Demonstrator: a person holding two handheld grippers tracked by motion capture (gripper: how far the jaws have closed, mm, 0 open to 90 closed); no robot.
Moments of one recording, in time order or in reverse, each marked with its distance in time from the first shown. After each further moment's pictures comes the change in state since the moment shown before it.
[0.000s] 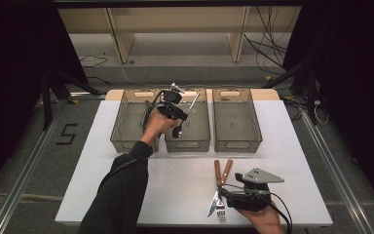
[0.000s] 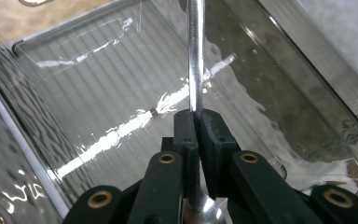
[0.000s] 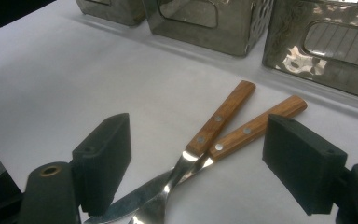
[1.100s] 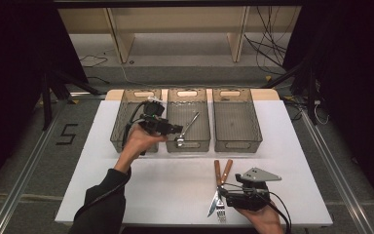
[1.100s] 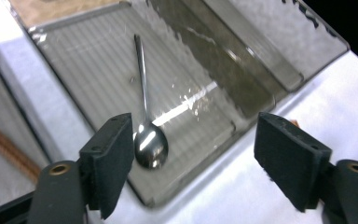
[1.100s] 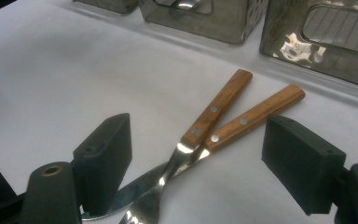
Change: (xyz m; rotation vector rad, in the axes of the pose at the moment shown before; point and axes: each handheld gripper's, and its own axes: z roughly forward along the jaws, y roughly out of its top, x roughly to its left) left arm -0.016 -0.071 -0.073 -0.159 -0.065 0.000; right arm -0.001 0.000 0.004 0.044 -0.022 0.007
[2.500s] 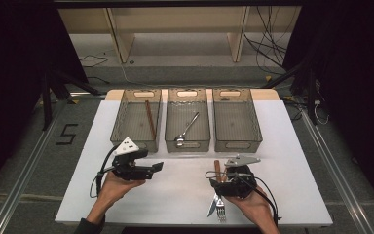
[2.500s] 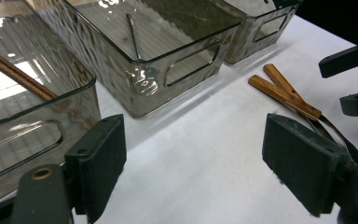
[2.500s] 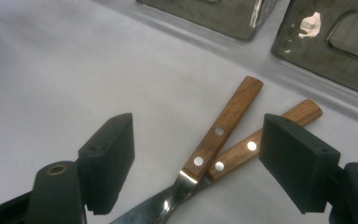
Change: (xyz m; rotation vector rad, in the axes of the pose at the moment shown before) left arm -0.004 -0.128 -0.046 -0.211 -0.022 0.096; right arm 0.008 0.035 0.032 0.161 -0.036 -0.028
